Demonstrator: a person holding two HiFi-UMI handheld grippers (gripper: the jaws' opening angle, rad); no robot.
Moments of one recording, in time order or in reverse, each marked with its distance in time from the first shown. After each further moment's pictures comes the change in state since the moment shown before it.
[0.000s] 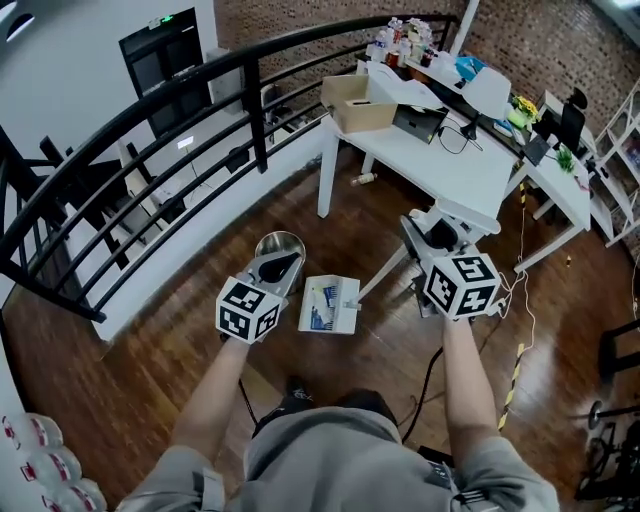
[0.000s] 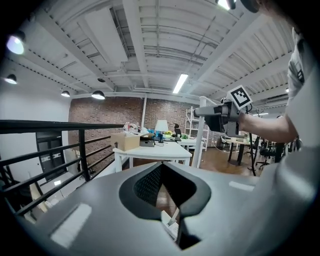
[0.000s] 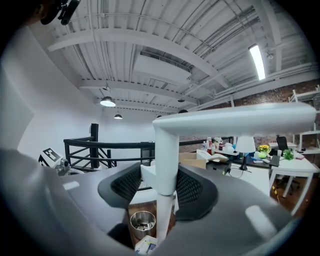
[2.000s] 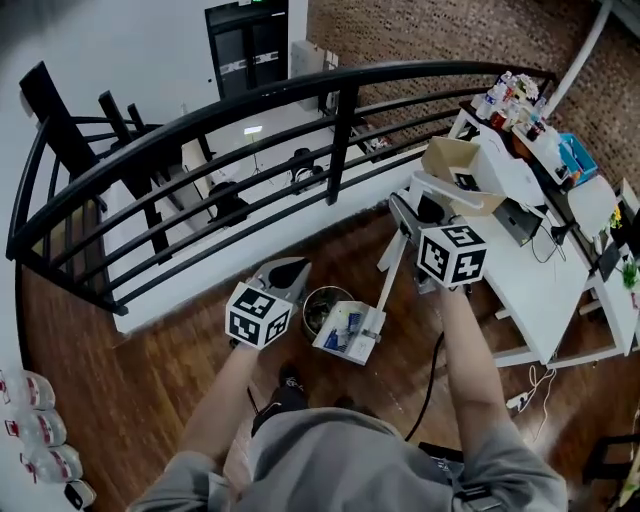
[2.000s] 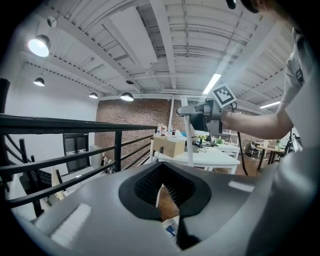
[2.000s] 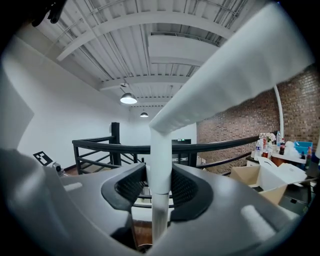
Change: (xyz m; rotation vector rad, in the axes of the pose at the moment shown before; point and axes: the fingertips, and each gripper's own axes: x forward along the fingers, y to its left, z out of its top) left arm 0.045 0.316 0.029 -0.104 -0.024 0.265; right arm 0.427 0.078 0.062 -0.045 0.042 0.381
